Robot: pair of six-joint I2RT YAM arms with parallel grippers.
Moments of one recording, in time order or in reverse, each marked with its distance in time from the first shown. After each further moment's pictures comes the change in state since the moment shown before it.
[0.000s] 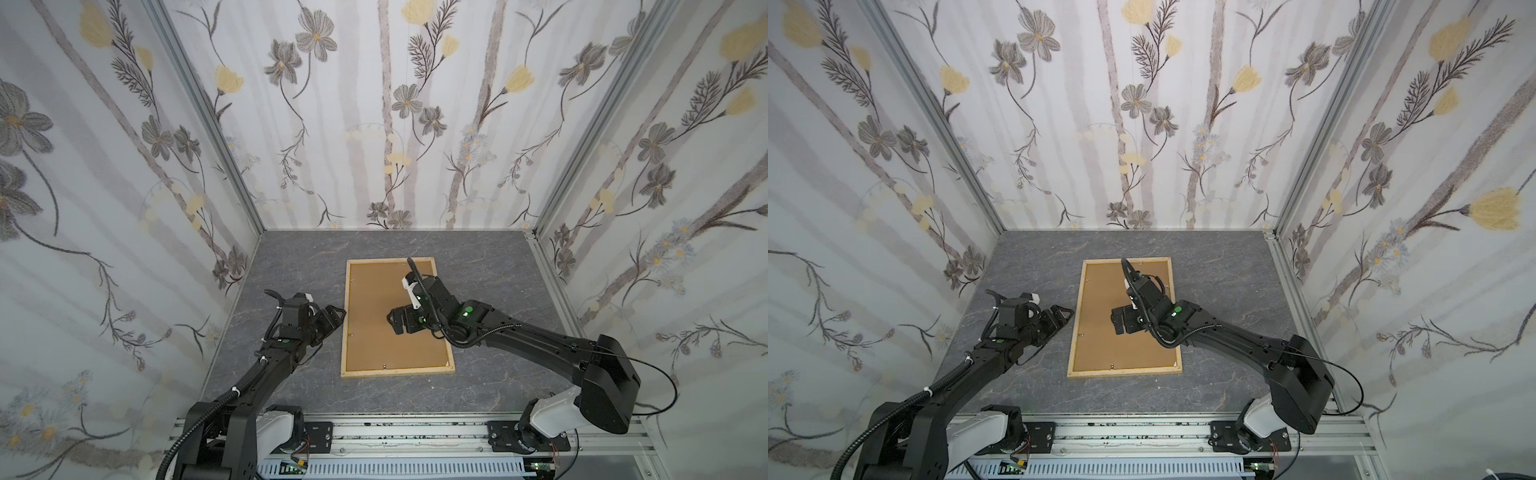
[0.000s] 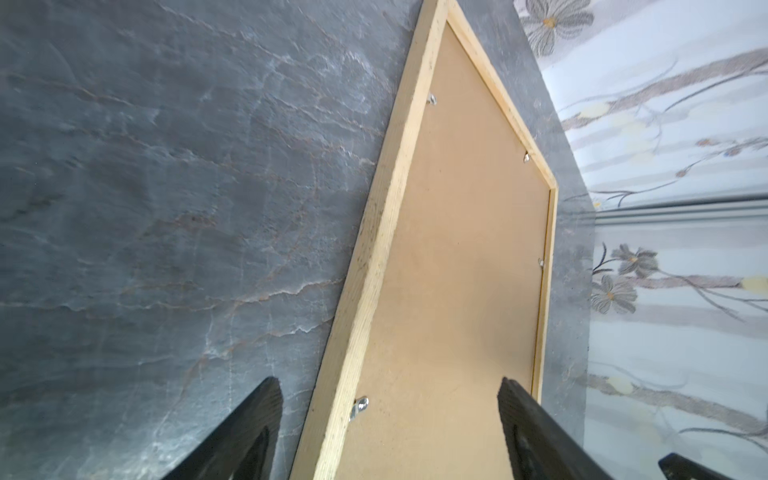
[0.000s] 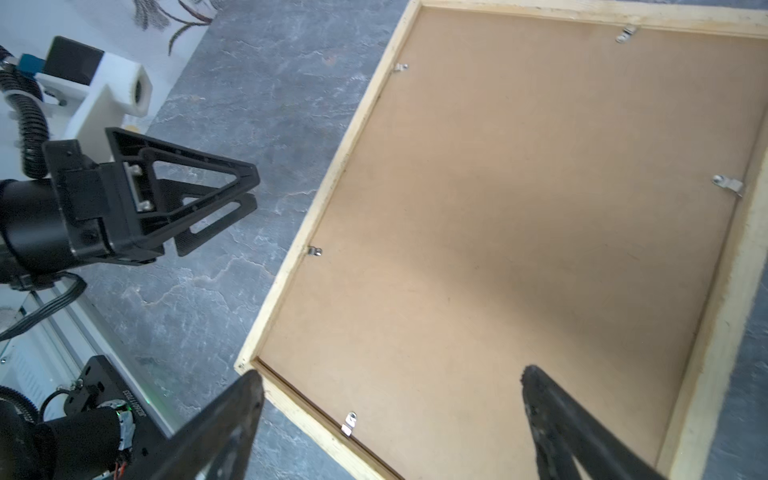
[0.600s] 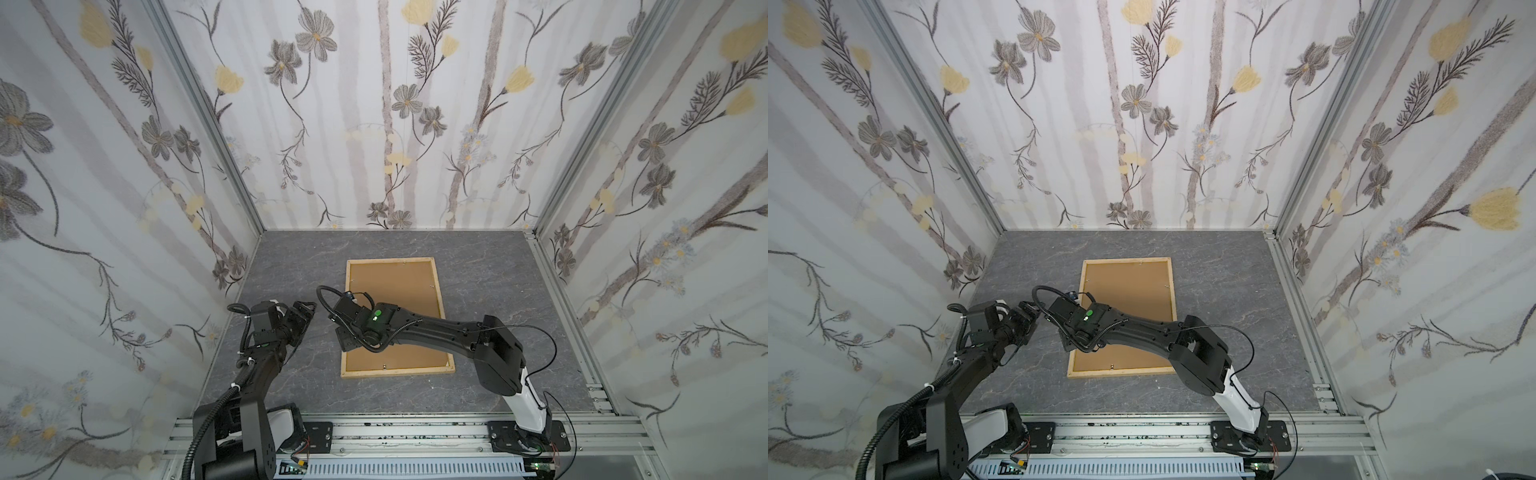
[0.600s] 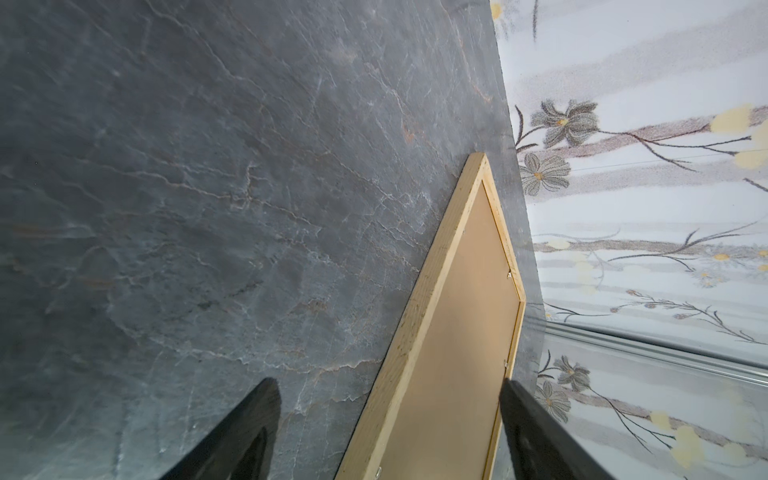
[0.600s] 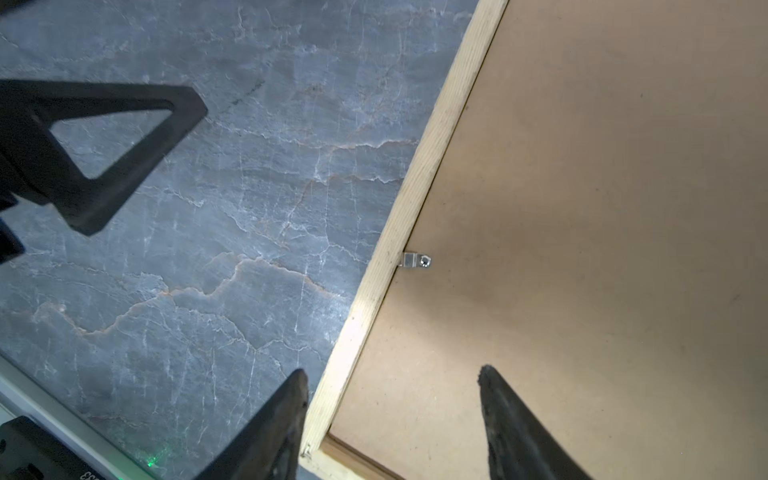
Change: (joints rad) left arm 0.272 0.001 -0.031 0.055 0.059 -0.088; right arm 0.251 0.611 0.663 -0.374 0.127 0.198
